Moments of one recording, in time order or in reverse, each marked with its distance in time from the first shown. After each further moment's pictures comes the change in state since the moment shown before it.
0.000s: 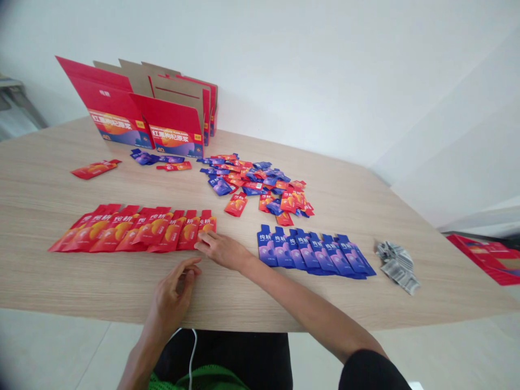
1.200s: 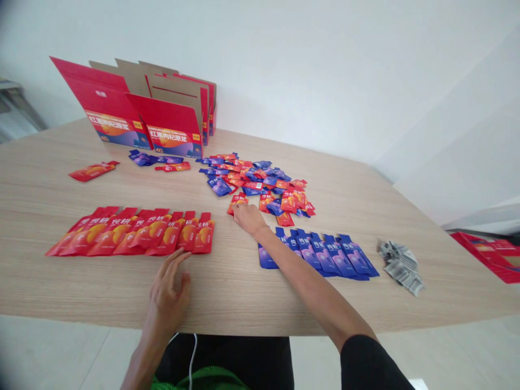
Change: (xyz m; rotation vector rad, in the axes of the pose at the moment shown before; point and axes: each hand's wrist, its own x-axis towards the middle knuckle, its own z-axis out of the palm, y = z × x) left_hand -0.001 -0.008 0.006 0.245 0.151 0.034; right_hand 0.002 0.090 -0.028 -0.091 -0.274 0.622
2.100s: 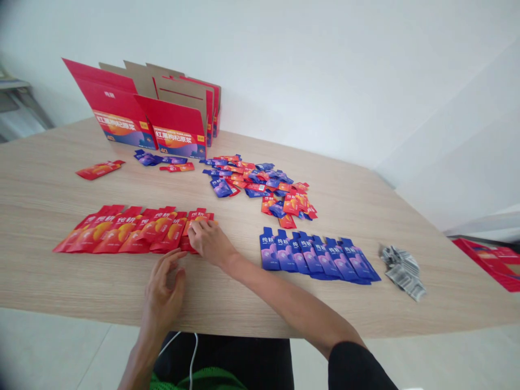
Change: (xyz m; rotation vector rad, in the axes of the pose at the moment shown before) left_hand 0.006 -0.005 -0.007 -0.098 0.085 -0.055; right_hand -0.023 -0.113 -0.017 0.019 0.298 -0.417
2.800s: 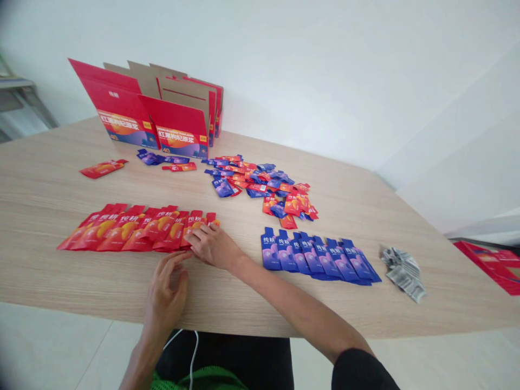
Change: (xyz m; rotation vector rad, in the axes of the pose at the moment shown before) left_hand -0.001 0.007 -0.004 -0.002 -0.018 0.088; right_hand -0.014 0.003 0.007 0.111 0.040 -0.121
